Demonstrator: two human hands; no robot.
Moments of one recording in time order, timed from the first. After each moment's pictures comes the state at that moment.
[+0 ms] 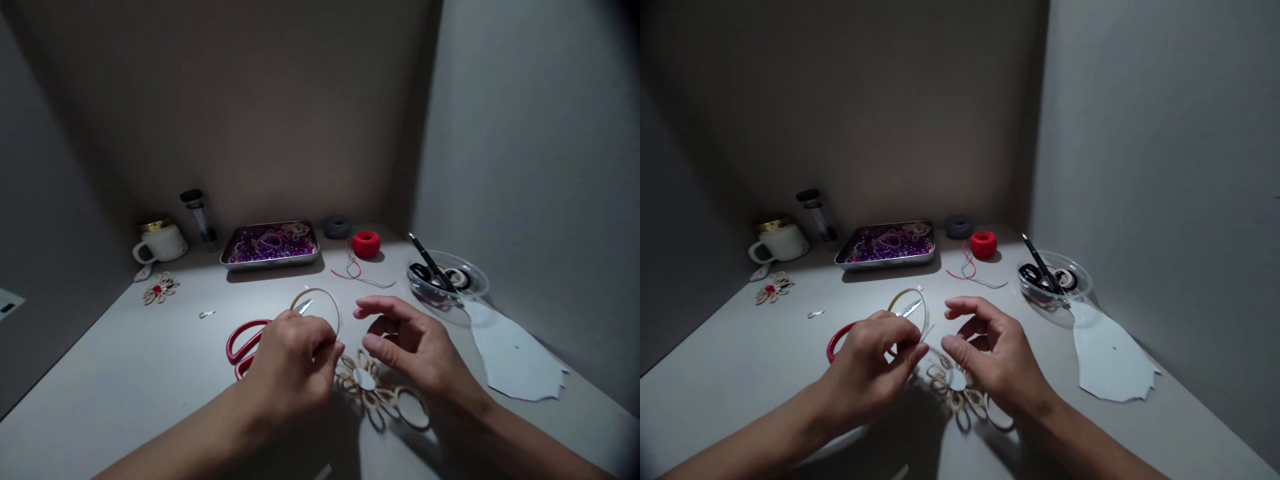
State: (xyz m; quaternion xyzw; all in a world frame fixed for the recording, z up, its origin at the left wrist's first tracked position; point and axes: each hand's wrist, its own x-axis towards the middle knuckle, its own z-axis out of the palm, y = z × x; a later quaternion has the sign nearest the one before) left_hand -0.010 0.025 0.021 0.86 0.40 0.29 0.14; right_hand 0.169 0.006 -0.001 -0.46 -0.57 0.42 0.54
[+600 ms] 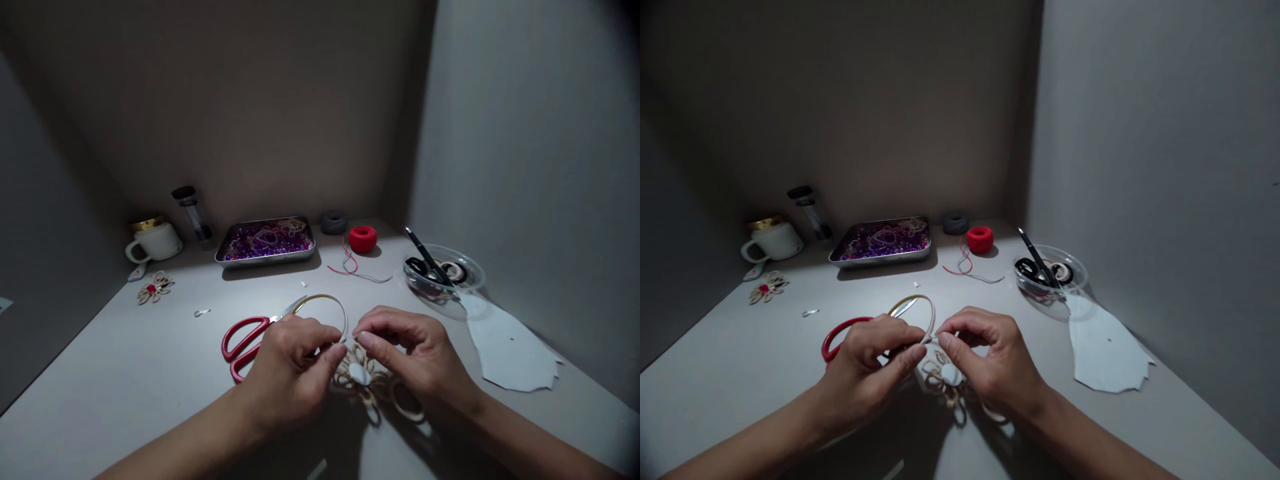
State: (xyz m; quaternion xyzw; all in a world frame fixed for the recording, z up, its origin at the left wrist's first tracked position) left_hand -0.005 0.023 0.020 0.86 0.34 0.31 0.22; right_hand 0.169 0.002 0.008 -0.45 -0.68 0.31 0.49
